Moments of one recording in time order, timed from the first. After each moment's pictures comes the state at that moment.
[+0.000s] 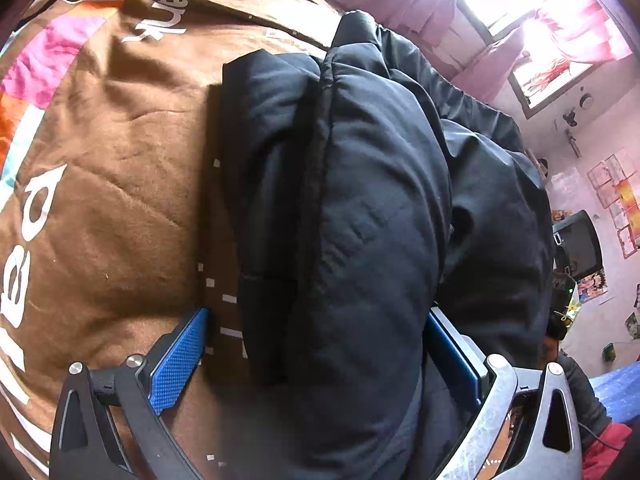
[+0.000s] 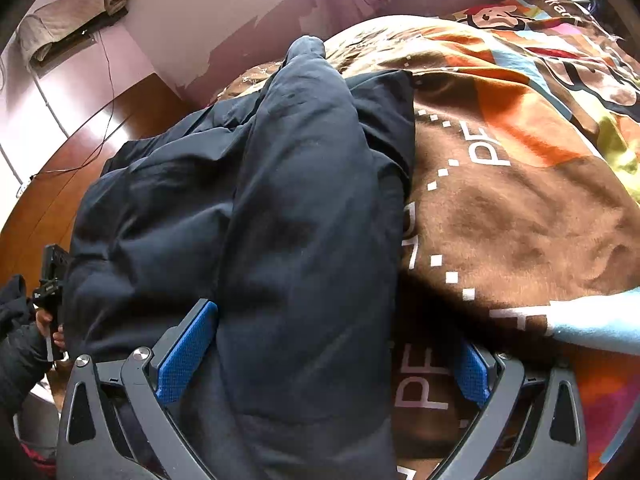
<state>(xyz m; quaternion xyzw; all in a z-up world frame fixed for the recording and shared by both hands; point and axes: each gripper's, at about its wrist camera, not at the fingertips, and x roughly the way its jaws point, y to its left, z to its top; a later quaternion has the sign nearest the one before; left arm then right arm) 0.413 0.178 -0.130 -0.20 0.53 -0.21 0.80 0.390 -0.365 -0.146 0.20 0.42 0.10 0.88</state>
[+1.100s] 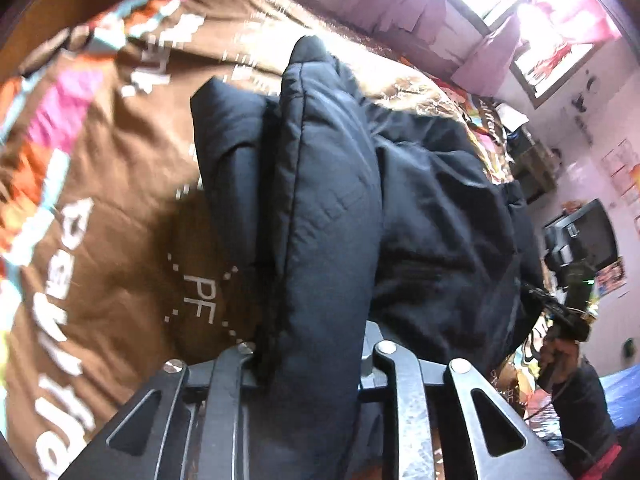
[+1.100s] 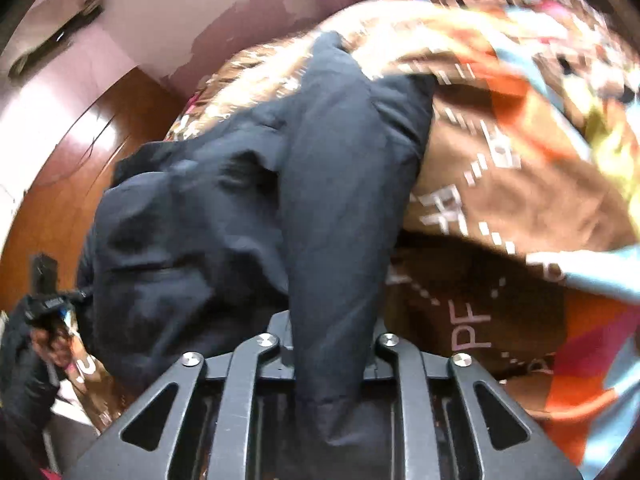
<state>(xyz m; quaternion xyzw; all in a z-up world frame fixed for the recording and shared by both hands) 0.366 0.155 -0.037 -0.14 0.52 -0.17 0.82 0.405 -0.313 -0.071 0.19 0.45 0.09 0.87</state>
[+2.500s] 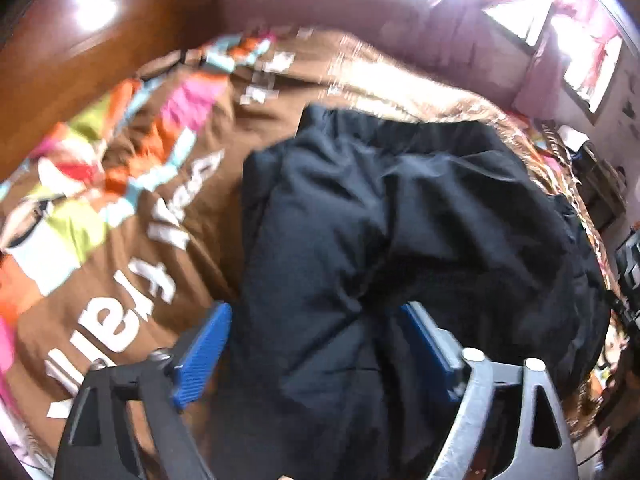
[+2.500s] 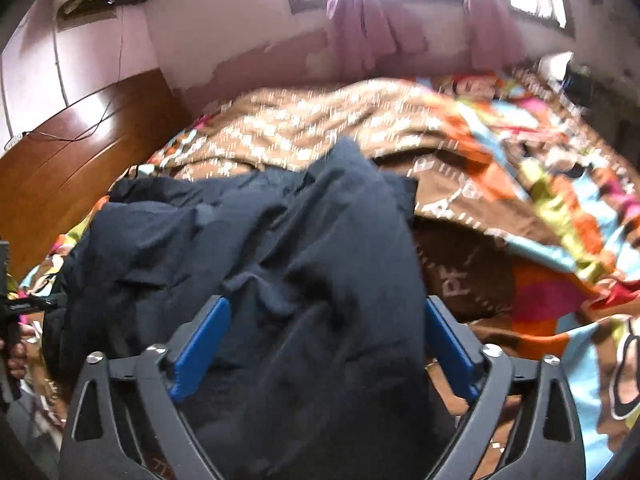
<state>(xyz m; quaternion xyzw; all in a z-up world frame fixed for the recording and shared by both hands) 0.230 0.145 -0.037 -0.09 0.45 0.00 0.89 0.281 -0.263 -0.042 0.08 0.34 0.00 0.94</state>
